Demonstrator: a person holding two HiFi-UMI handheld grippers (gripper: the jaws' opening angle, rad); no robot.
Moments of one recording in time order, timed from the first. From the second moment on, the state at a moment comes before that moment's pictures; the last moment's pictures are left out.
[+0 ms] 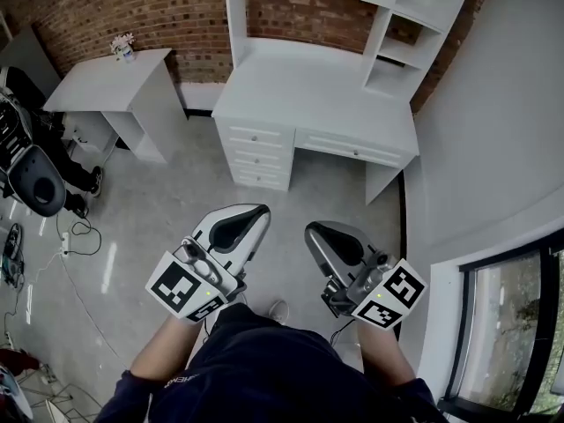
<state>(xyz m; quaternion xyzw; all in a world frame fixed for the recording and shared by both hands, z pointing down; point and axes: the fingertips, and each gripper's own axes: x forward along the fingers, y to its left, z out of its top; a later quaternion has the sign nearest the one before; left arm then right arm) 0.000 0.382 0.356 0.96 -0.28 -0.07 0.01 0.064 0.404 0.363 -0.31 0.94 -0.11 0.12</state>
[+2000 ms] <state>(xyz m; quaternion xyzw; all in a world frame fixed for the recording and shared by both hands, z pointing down) -0.103 0.036 0.370 0.96 -0.26 -0.09 0.03 -0.028 0.067 0.373 -0.38 0.91 -0.13 0.10</state>
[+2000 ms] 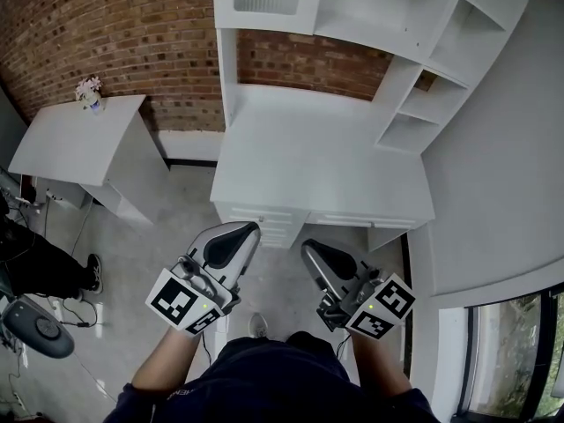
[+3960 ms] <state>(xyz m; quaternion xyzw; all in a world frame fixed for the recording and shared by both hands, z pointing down) 0.059 -0.255 0.339 0.94 -0.33 -0.03 -0.07 0.128 -0.225 0.351 -0.29 0.95 -0.10 0.12</state>
